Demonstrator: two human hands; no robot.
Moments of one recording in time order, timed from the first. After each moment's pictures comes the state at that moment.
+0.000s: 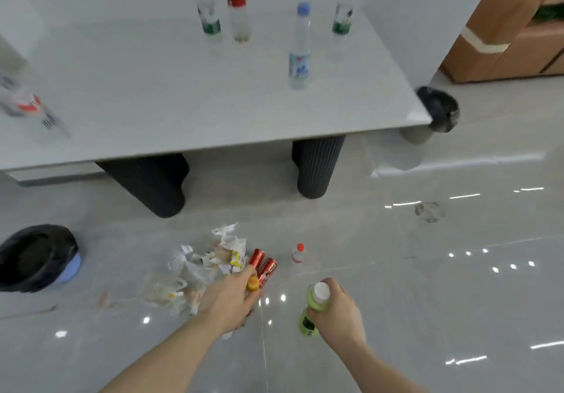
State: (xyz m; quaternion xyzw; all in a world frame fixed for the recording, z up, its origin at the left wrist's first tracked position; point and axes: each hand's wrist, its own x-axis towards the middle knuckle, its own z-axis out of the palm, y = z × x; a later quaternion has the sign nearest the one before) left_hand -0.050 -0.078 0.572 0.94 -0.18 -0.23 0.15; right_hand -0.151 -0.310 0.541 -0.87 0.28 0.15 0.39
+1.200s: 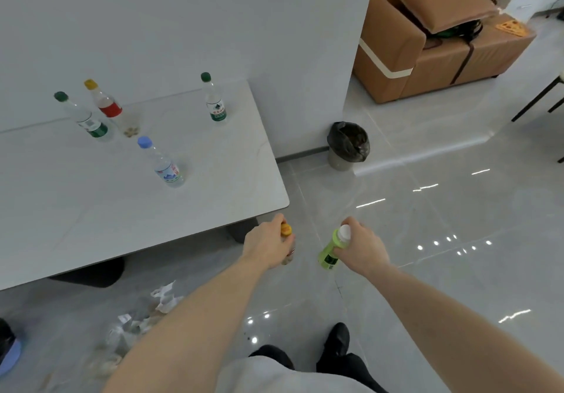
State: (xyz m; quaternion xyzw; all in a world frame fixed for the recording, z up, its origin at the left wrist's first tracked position) left_hand 0.100 -0.598 0.797 0.94 -0.22 -0.19 0.17; right_hand -0.006 -0.806 0.789 -0.91 0.27 0.10 0.29
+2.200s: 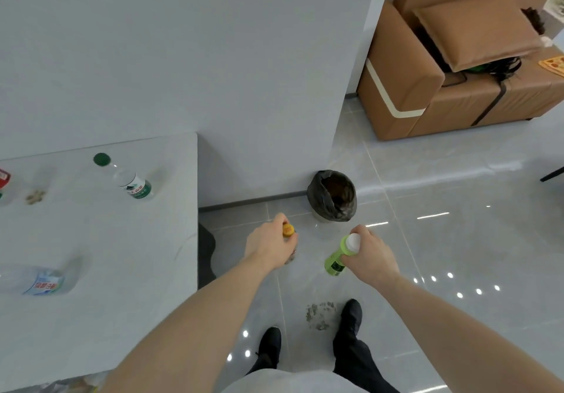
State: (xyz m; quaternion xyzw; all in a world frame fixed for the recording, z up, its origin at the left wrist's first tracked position) left_hand 0.392 -0.972 0.786 0.95 -0.13 -0.20 0.18; right_hand 0.296 -1.192 0.767 -0.92 0.25 0.14 0.28
